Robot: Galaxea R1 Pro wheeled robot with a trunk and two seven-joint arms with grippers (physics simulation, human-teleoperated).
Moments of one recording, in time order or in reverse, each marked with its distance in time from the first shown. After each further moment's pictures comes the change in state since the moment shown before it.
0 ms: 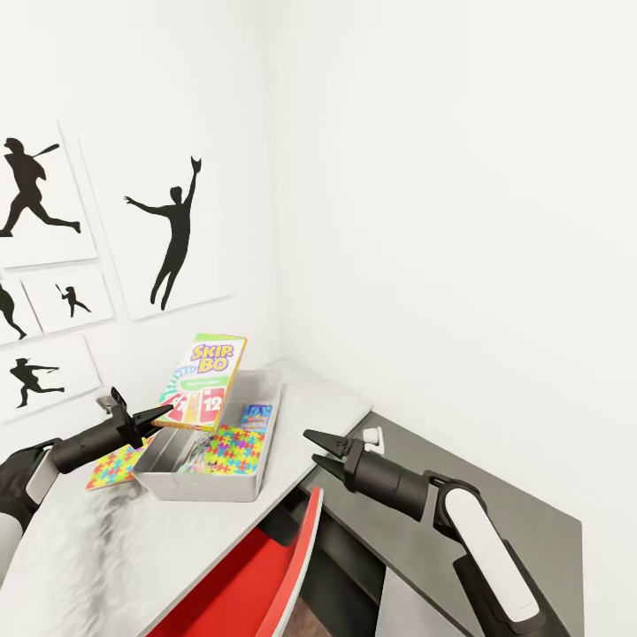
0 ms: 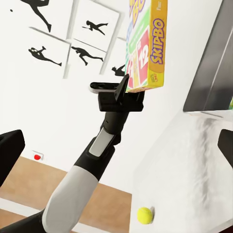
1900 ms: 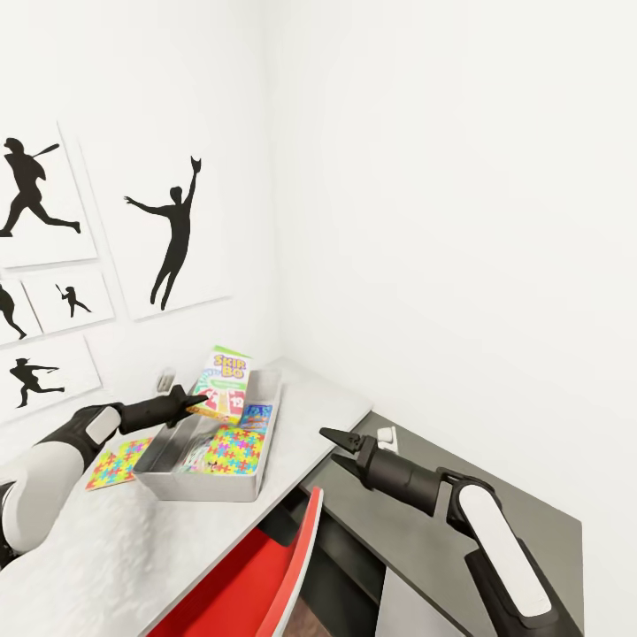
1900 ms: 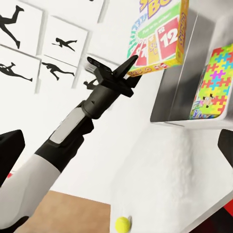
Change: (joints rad) left arm -0.296 -0.110 0.005 0.345 -0.017 -0.234 0.655; right arm 0.000 -0.008 -0.072 -0.004 0.006 0.020 -0.108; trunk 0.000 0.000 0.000
